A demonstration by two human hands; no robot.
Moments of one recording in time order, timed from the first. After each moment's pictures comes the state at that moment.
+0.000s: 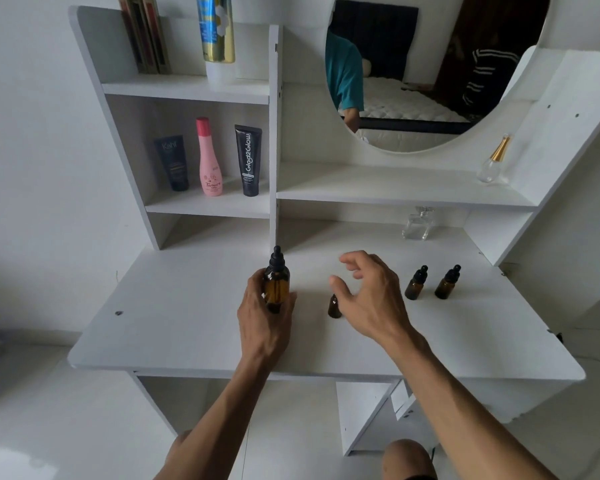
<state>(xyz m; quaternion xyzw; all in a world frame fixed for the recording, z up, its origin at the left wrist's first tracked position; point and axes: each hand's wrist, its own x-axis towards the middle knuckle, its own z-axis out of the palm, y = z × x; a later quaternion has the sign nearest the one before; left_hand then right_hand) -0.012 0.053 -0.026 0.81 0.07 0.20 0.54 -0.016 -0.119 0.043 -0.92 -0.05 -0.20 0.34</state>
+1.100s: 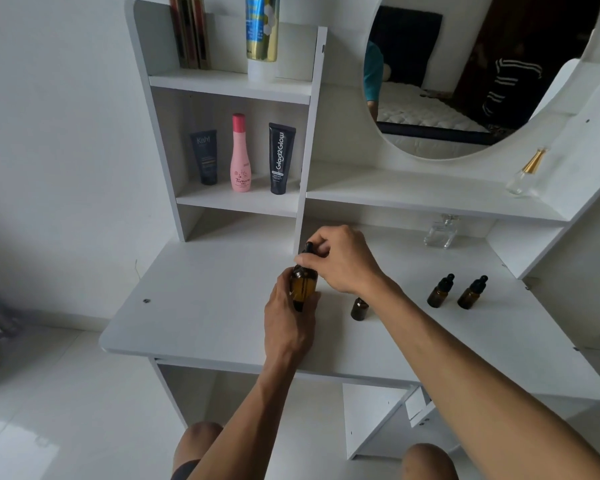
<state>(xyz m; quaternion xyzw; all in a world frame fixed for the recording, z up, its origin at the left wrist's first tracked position) -0.010 0.055 -0.033 0.78 0.05 0.17 0.59 0.024 -0.042 0.095 -0.93 -0.11 -0.06 0.34</state>
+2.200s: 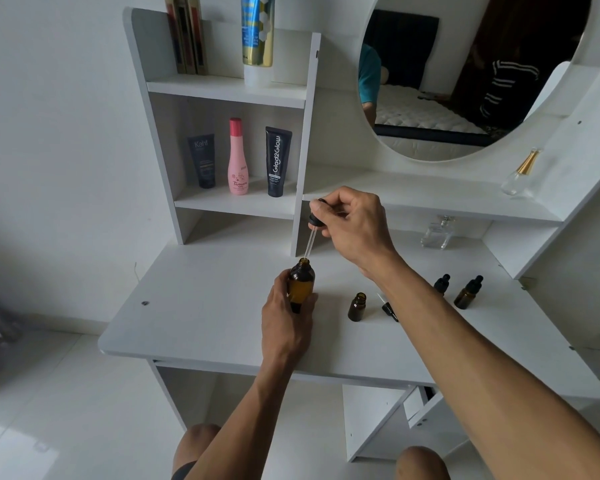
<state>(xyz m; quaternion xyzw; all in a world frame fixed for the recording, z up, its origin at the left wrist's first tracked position) -0.009 0.055 -0.036 0.80 0.06 0.18 0.56 0.030 -0.047 0.130 -0.82 -0.10 -0.17 0.53</state>
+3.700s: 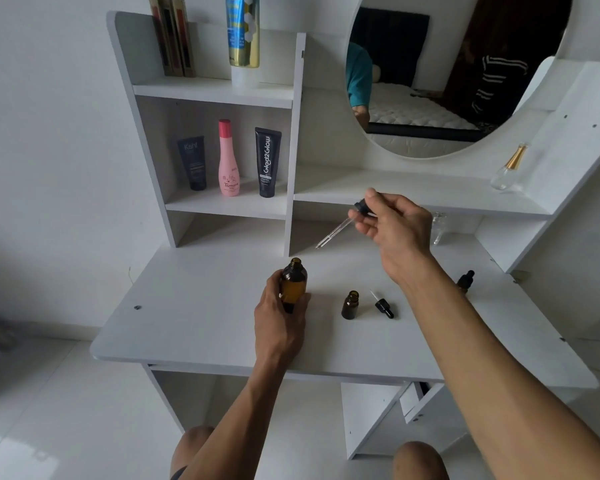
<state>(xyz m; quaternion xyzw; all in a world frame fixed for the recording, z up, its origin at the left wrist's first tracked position) -0.011 0.057 -0.034 0.80 0.05 0.18 0.57 0.035 -0.098 0.125 -0.60 0.06 -0.16 0.78</state>
